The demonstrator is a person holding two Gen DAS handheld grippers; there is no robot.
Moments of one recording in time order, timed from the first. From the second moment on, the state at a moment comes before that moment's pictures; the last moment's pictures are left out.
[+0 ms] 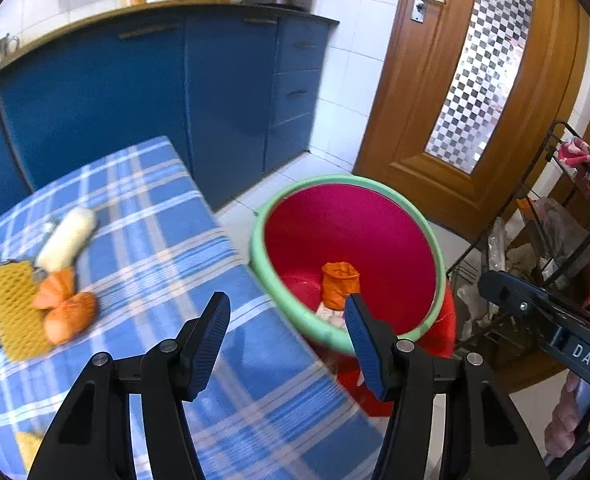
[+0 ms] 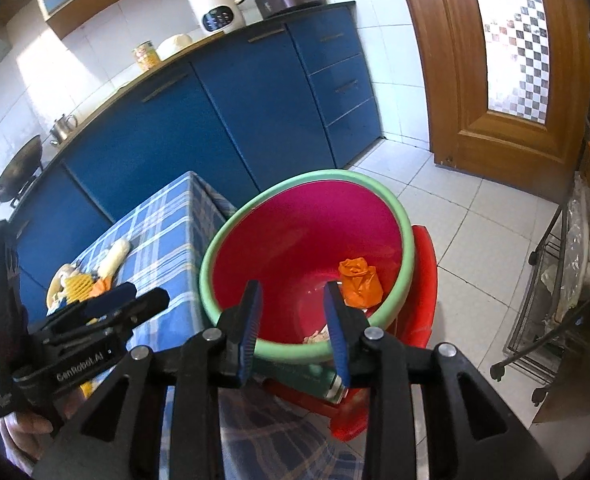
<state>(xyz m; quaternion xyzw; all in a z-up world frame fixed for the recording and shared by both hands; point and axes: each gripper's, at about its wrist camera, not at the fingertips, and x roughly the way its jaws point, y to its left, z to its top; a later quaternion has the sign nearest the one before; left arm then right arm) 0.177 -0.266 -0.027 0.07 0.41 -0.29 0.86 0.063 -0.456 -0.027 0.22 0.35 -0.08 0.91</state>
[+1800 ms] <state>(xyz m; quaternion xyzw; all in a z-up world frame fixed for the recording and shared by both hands) 0.135 -0.057 -0.074 0.01 0.47 -0.11 0.88 0.056 -0.307 -0.034 0.16 0.41 0.05 0.90</state>
